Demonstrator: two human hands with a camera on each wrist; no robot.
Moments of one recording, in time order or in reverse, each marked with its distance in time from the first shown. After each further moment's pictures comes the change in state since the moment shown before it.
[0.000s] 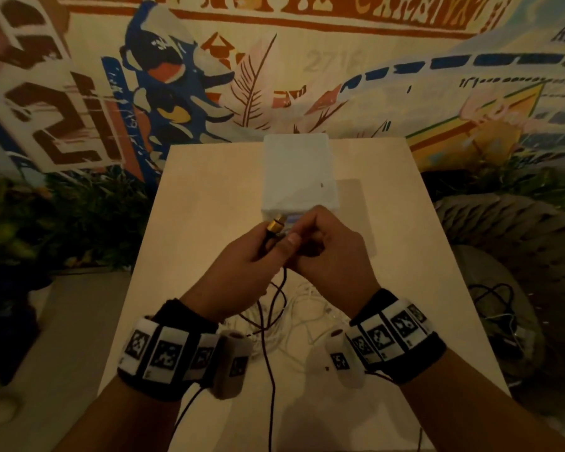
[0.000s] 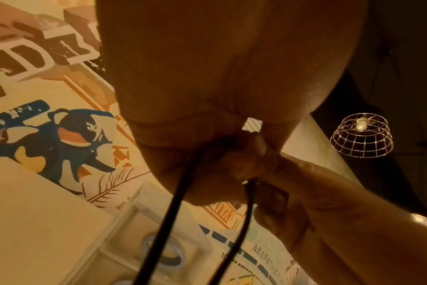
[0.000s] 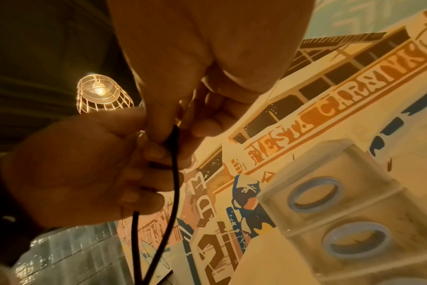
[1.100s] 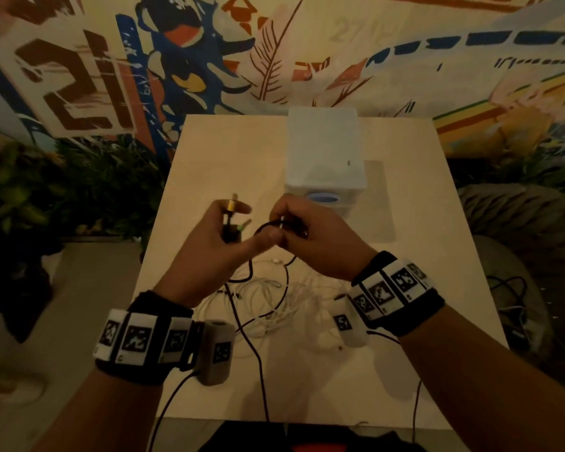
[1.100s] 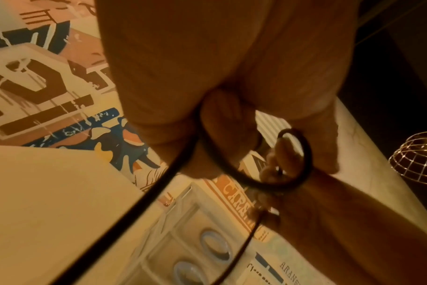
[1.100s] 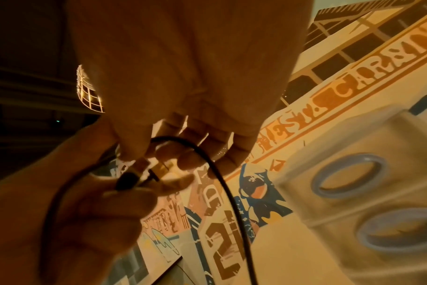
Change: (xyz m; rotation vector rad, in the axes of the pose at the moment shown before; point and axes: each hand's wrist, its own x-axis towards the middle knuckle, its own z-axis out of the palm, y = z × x) left_hand -0.030 -0.050 -0.043 -0.197 0.218 -0.207; right_hand 0.030 0.009 0.036 -0.217 -0.413 -0.170
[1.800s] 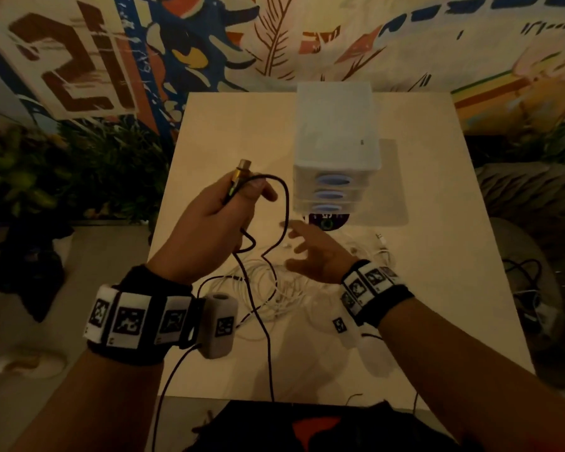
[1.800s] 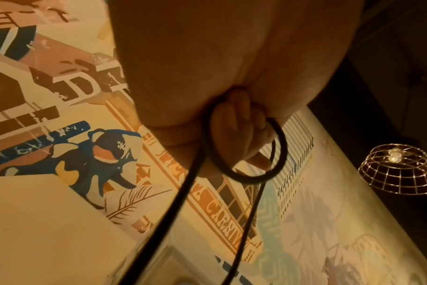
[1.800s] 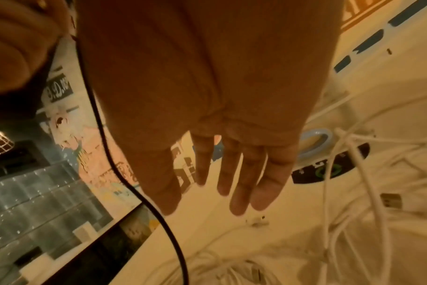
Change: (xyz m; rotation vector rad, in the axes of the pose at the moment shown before) left_hand 0.009 0.019 -0.010 -0.030 -0.066 0.105; right_hand -0.013 0.096 0.060 -0.024 -0.238 0.456
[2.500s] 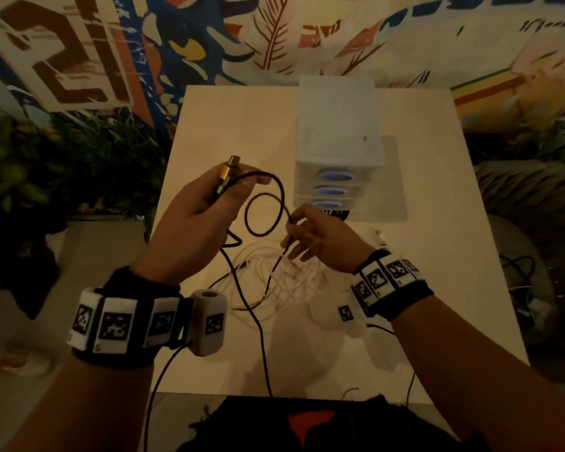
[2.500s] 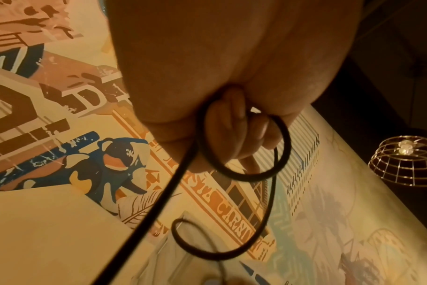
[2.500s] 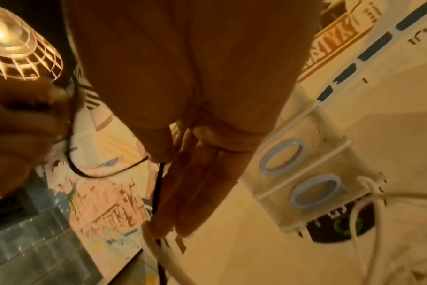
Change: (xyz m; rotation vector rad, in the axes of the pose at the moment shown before) left_hand -0.013 0.010 -0.015 0.066 0.025 0.066; right_hand -0.011 -0.023 -0.020 0.362 0.014 -0.046
